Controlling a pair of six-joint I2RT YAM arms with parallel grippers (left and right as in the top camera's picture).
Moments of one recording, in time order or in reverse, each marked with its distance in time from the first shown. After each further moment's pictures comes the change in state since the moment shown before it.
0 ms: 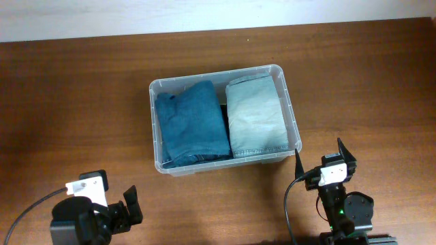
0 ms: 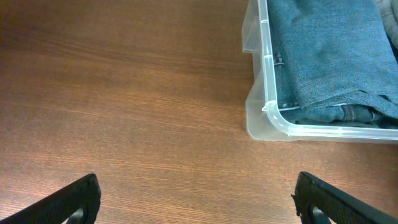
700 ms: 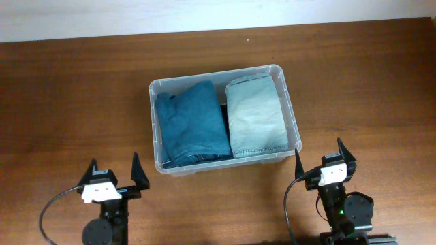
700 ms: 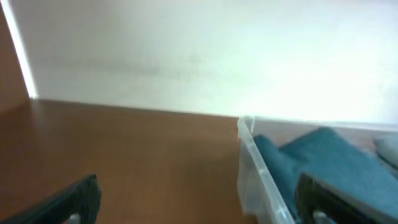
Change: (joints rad) left arm 0.000 -0.454 -0.824 1.175 -0.043 0.072; right arm 0.000 -0.003 -0.003 0.003 0.000 -0.001
